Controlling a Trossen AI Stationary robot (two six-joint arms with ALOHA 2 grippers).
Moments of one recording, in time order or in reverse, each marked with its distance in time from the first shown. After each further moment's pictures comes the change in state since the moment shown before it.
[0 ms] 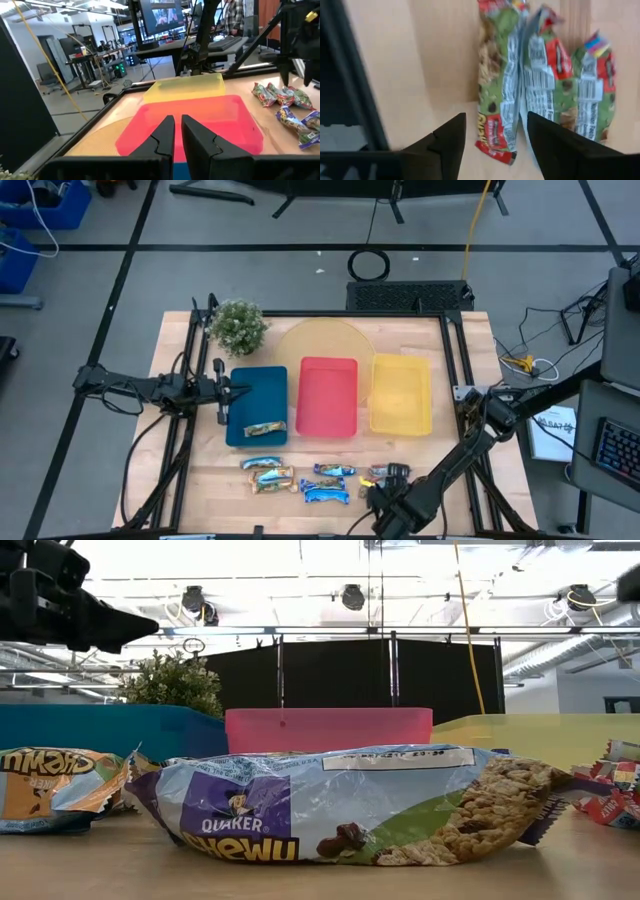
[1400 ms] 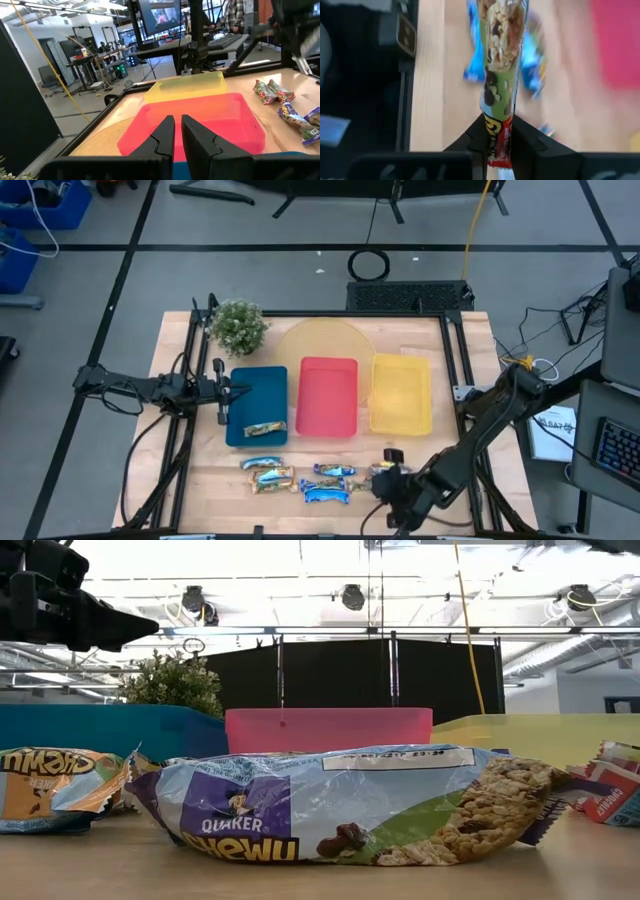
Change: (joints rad) left arm 0.000 0.000 0.000 -0.002 0.000 0.023; right arm -0.008 -0.329 -0.215 0.367 0.292 -0.199
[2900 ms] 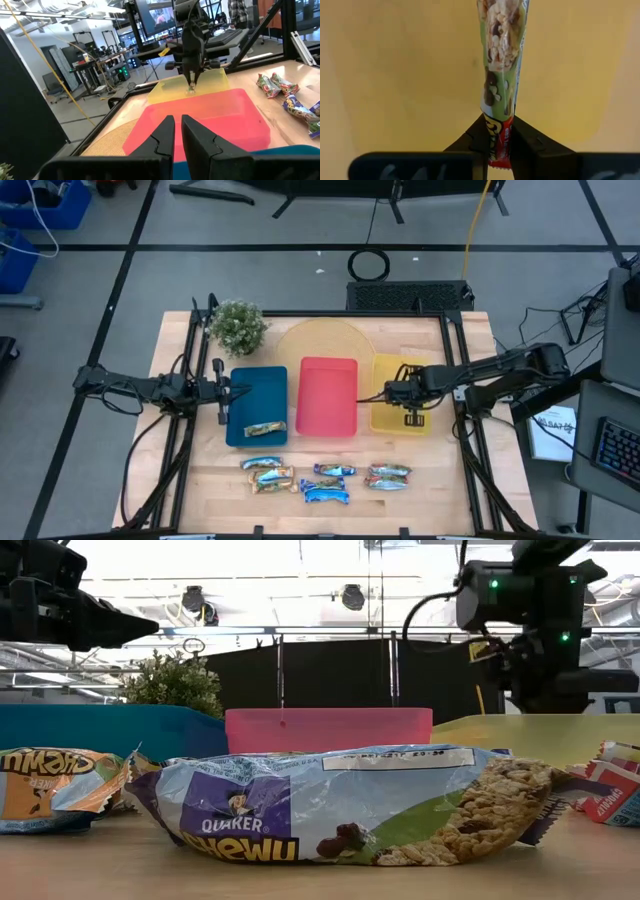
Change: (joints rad) left arm 0.000 0.000 0.000 0.000 0.000 0.063; right arm -0.787 -0.343 -0.582 -0.250 -0.193 -0.660
